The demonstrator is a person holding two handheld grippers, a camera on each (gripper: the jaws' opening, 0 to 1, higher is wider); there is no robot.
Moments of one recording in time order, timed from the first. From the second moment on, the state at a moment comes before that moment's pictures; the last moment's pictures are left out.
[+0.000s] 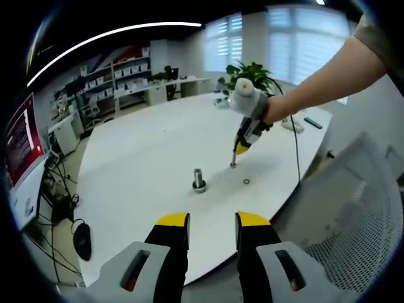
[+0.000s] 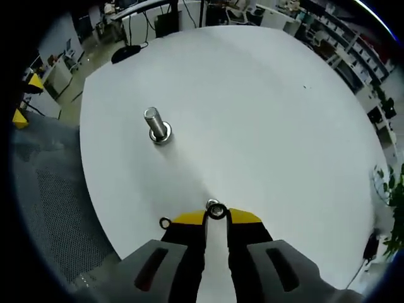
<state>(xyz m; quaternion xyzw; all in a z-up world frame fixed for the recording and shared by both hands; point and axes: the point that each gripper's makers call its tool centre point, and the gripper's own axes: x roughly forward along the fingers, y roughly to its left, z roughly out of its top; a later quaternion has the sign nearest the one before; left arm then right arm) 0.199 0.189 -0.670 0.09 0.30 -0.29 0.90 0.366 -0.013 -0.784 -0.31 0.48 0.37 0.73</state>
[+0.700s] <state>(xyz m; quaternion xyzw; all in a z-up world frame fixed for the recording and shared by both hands) 0.198 0.188 -0.674 0.09 0.30 -0.29 0.90 0.365 -0.014 -0.825 -0.31 0.52 0.36 0.71</state>
